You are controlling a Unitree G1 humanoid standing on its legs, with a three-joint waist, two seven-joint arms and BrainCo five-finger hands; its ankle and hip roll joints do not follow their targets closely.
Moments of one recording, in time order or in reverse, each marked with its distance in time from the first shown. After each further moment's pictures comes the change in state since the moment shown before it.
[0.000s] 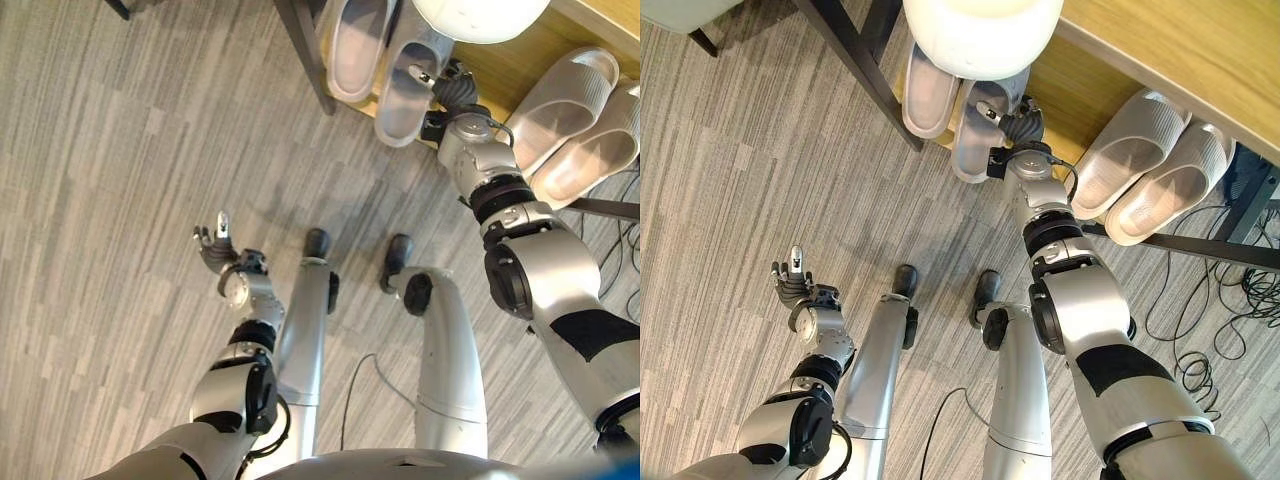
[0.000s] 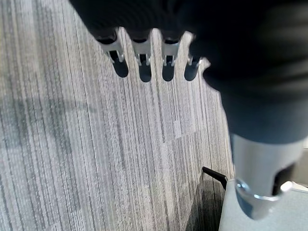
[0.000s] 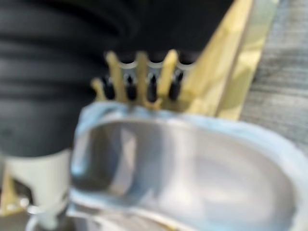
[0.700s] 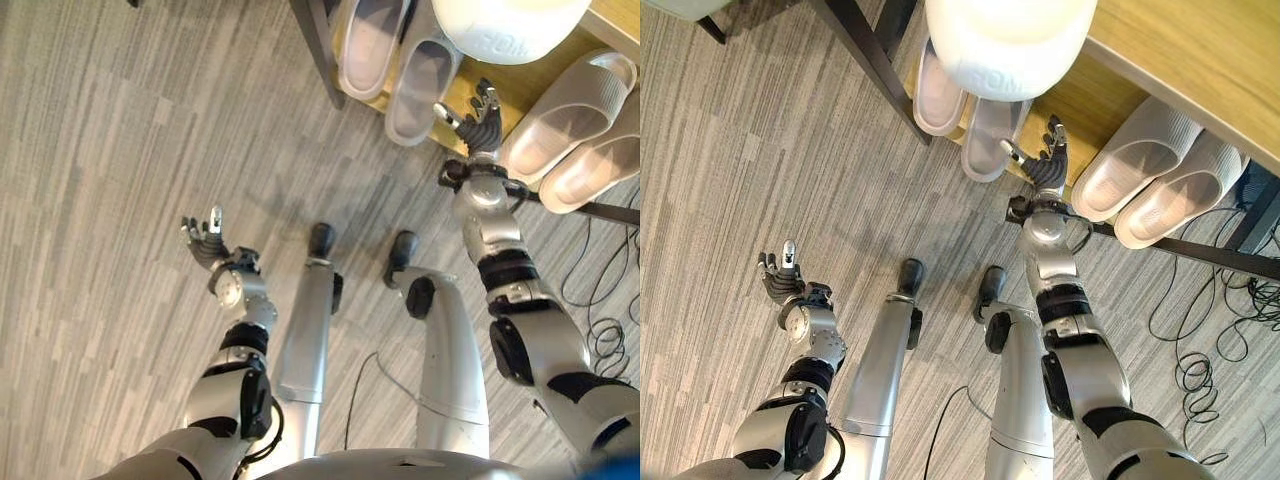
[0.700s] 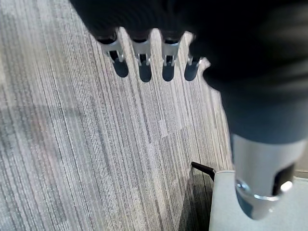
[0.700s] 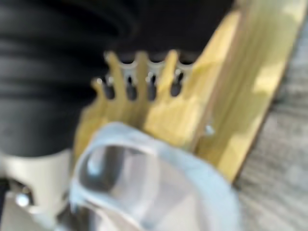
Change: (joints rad) left arm 0.058 0.016 -0.004 -0.084 0.089 0.001 0.006; right arm 0.501 -0.034 0.036 -0.491 -0.209 -0.245 -0.012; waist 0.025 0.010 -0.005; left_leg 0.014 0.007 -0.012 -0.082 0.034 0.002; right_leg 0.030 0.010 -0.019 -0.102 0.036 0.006
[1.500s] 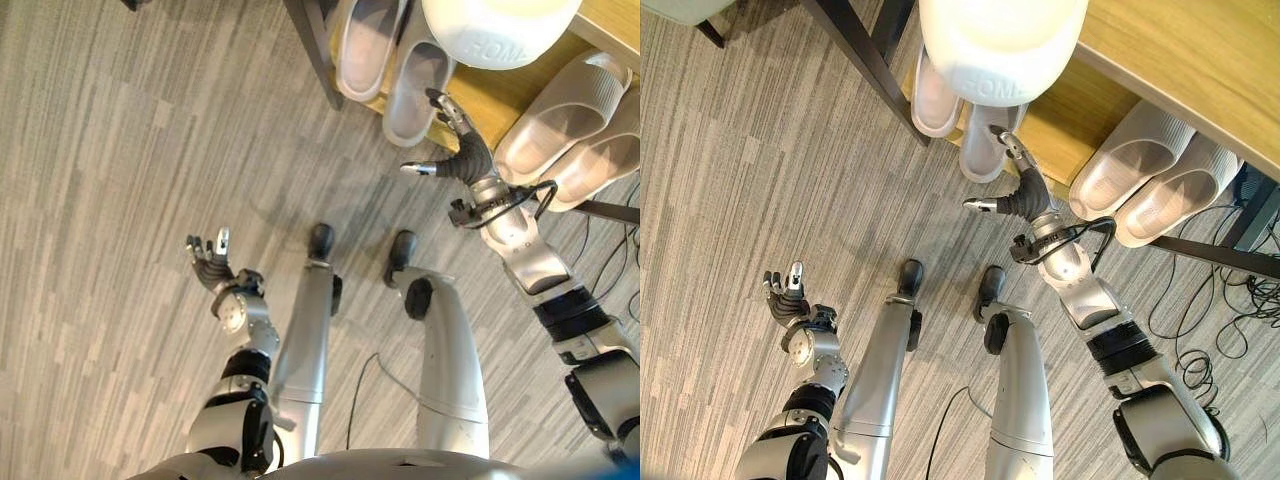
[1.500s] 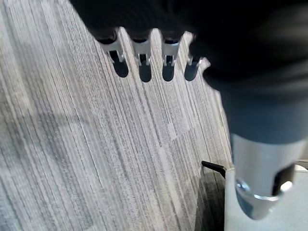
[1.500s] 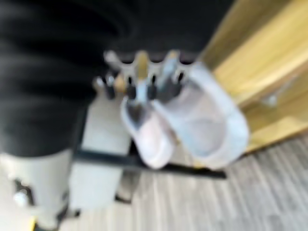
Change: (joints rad) left arm 0.148 -0.035 -0.072 -0.089 0.040 -0.009 0.000; right arm 0.194 -0.411 0.346 -0.561 -0.079 0.064 0.221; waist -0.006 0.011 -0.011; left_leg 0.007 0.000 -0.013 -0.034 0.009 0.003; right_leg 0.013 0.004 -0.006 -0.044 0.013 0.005
